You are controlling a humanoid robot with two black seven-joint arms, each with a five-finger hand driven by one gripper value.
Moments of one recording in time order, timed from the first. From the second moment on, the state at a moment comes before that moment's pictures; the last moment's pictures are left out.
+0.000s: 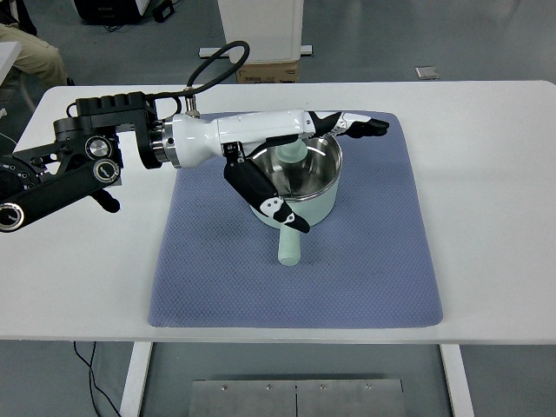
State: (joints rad) left arm -1.14 0.51 -0.31 -1.36 1.05 -0.34 -0.61; right arm 0.04 0.00 0.56 0.08 -0.45 -0.02 0.05
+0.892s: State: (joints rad) left arm -1.20 0.46 -0.16 -1.36 1.28 -0.34 -0.61; right arm 0.04 0.00 0.56 0.08 -0.45 -0.02 0.05
